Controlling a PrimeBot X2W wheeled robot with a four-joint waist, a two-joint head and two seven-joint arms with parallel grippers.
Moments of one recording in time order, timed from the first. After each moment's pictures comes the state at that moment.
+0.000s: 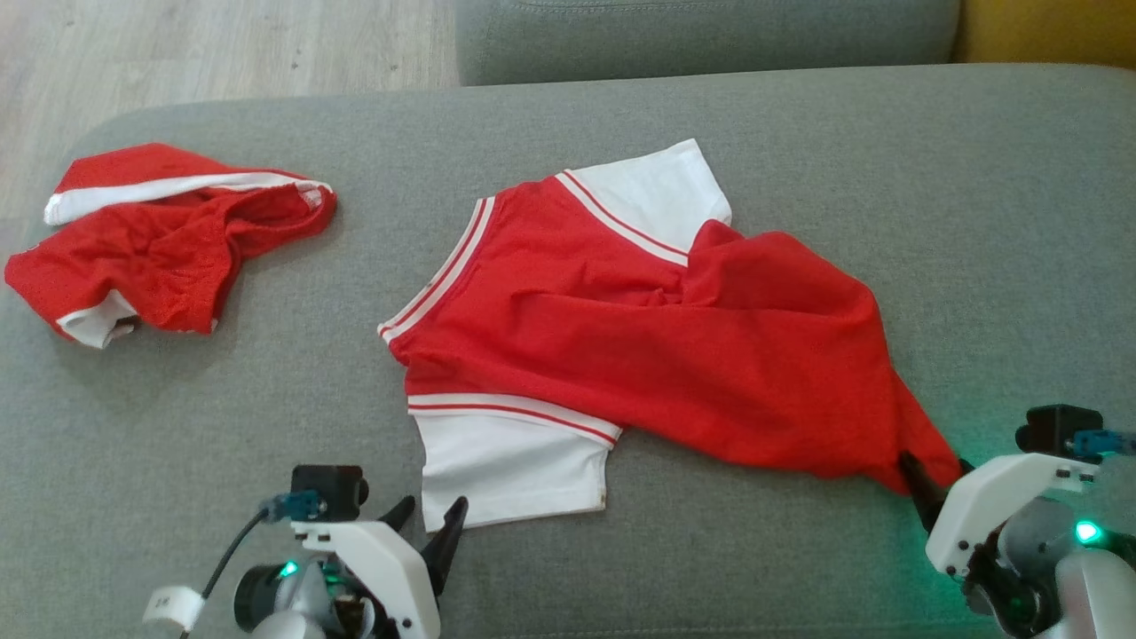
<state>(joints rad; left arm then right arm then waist) -0.02 0.09 -0.28 0.33 -0.40 -0.09 0.25 -0.09 -0.10 -0.15 0.37 0.29 0.13 0.52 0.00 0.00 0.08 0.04</state>
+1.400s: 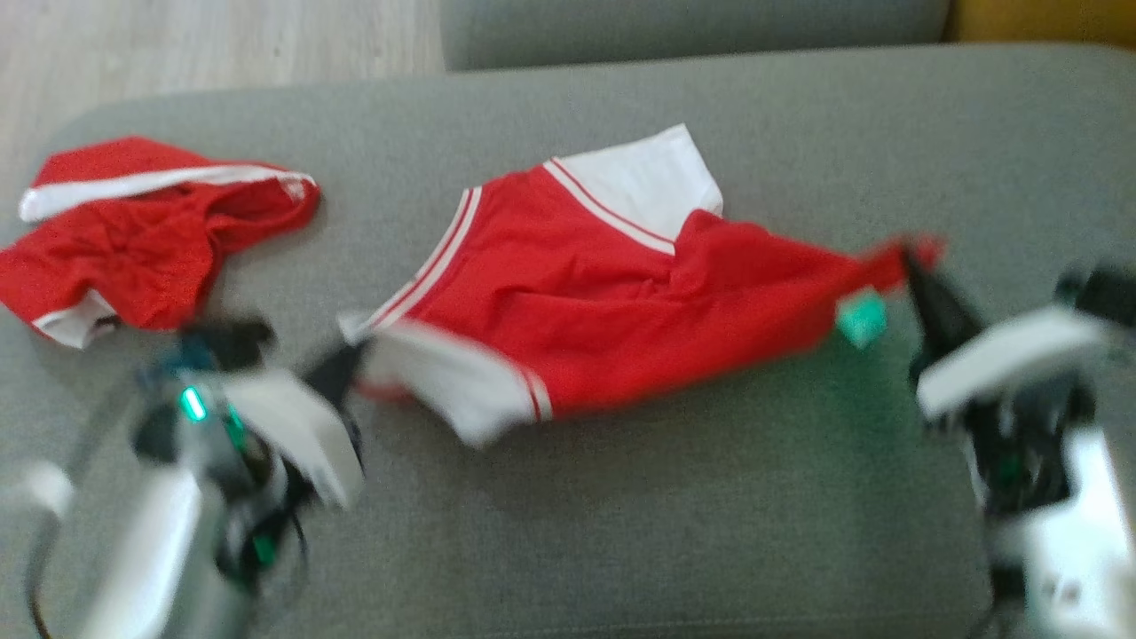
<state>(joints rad) -0.18 0.22 -0.24 0.14 -0.48 -0.10 0.28 -0.23 -0.10 -0.03 0.20 0.69 0.13 0.33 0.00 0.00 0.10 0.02</state>
